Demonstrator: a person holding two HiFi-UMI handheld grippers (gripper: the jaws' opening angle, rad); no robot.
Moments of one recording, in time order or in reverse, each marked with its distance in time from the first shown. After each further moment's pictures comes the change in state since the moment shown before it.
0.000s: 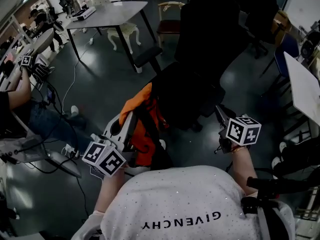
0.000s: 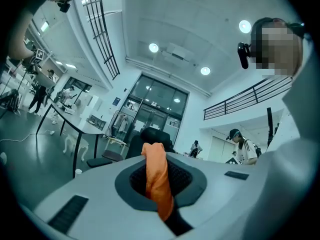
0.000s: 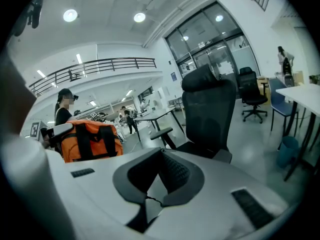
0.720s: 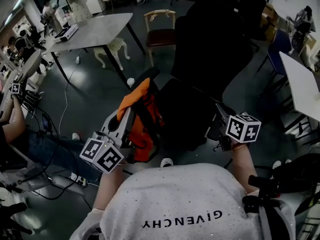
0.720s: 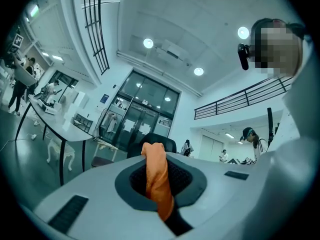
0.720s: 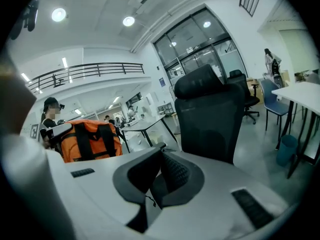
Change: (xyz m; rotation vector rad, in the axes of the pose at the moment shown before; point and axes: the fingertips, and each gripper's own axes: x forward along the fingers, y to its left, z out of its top) left arm 0.166 0.114 0.084 0.027 0.028 -0.148; right arm 0.127 -0.031 0.112 0.087 -0.069 -0.122
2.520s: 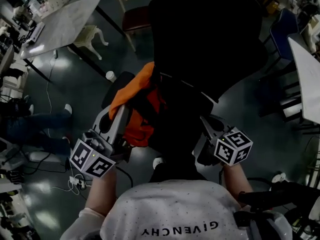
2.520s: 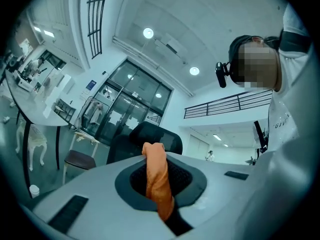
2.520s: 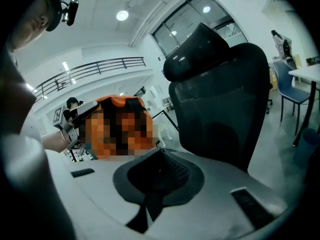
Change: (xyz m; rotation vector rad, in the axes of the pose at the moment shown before) left arm 0.217 0.031 -0.064 -0.048 0.040 -0.176; right arm 0.108 -0.091 -0.022 0.031 0.088 0.116
